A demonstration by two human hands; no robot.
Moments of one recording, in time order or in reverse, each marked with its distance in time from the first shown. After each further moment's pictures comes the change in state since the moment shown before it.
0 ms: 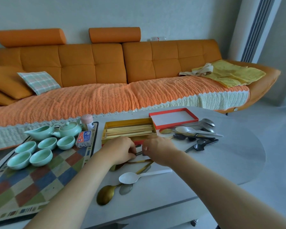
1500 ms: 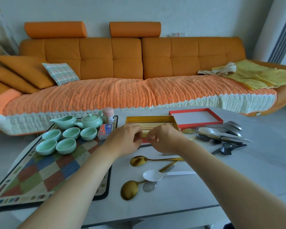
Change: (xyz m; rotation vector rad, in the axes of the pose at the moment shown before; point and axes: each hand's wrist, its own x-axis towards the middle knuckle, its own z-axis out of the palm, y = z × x) left_hand -0.022 -0.059 -0.006 -0.078 0.369 0.061; right_hand 0.041 -0.038 -0.013 0.185 0.061 -0.178
